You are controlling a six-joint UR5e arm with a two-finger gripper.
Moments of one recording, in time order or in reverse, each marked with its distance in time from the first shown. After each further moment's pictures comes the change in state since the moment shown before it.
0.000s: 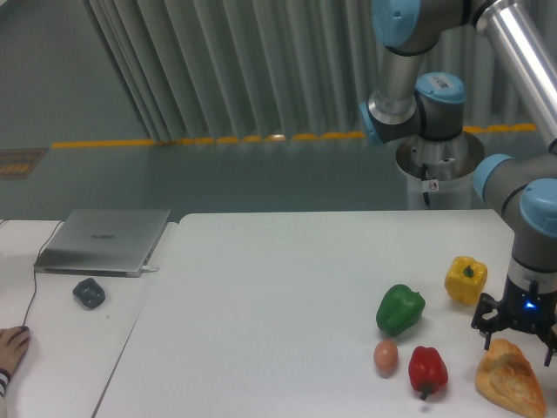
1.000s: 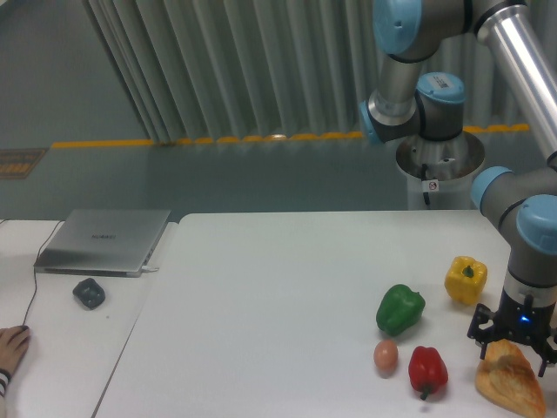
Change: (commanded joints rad) arm -0.003 -0.034 0.014 0.000 0.005 0.014
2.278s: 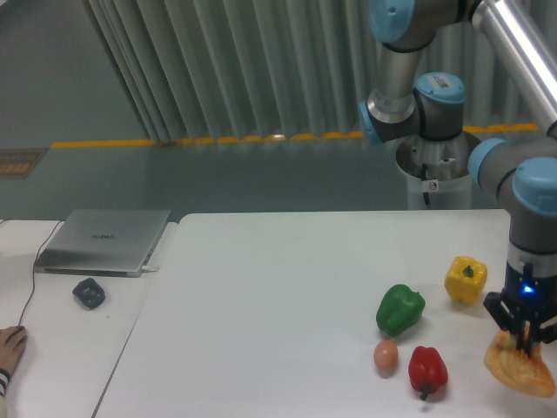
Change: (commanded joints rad) arm 0.040 0.127 0.058 -0.153 0.090 0.385
